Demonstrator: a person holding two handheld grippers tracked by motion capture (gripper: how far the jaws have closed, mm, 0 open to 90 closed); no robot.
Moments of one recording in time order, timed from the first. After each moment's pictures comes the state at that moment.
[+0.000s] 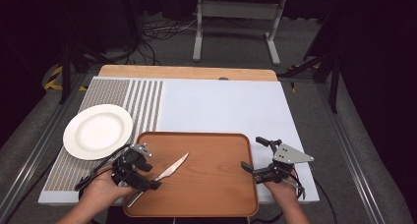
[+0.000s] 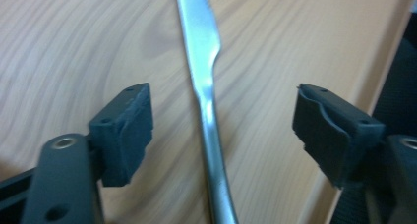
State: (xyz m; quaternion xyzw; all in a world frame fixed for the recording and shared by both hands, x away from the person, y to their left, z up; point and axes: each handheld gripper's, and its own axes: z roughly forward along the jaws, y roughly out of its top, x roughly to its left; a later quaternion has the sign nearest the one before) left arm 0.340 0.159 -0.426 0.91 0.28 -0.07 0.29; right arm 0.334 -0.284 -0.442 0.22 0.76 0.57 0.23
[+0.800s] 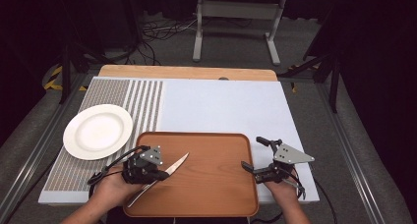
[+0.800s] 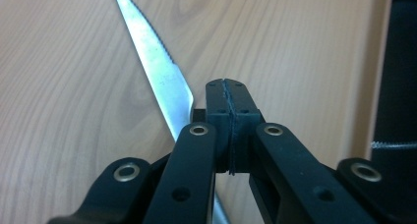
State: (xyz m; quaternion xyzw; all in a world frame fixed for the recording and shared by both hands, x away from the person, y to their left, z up) left arm 0.336 0.131 -0.422 0.95 0.15 -0.01 0.28; right arm 0.333 -0.284 -0.441 0.22 0.76 0.57 0.23
